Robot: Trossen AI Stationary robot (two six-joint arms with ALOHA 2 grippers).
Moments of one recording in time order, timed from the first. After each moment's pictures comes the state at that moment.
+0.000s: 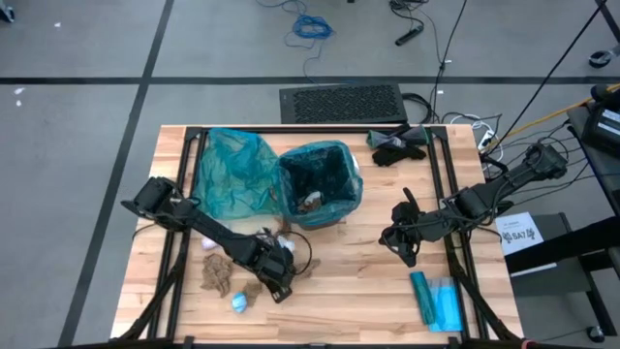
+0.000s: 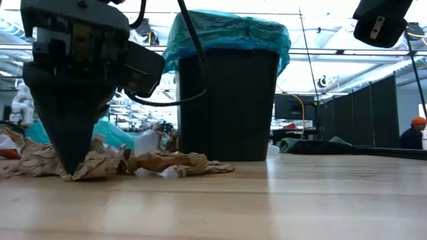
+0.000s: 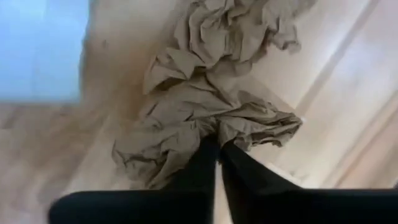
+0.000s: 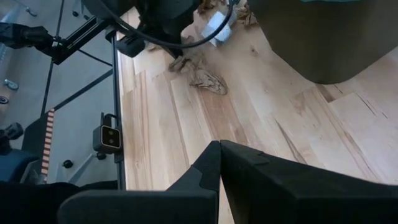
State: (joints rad) left arm -0.46 1.83 1.08 -0.48 0.11 -1.08; right arm 0.49 0.96 0.80 -0.55 0.24 0.87
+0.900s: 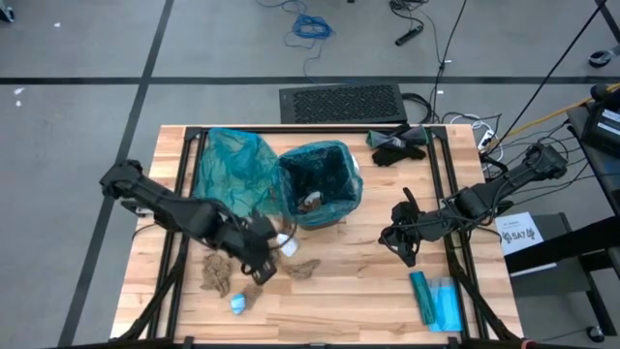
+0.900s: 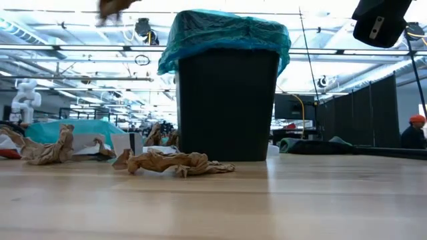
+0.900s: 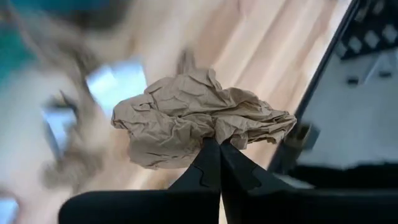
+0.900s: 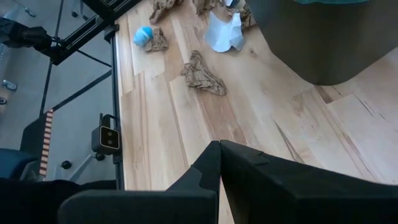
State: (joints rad) left arm -0.45 1.49 1.51 -1.05 -0.14 -1.05; right arm 0.49 0.96 0.80 -0.55 0.24 0.87
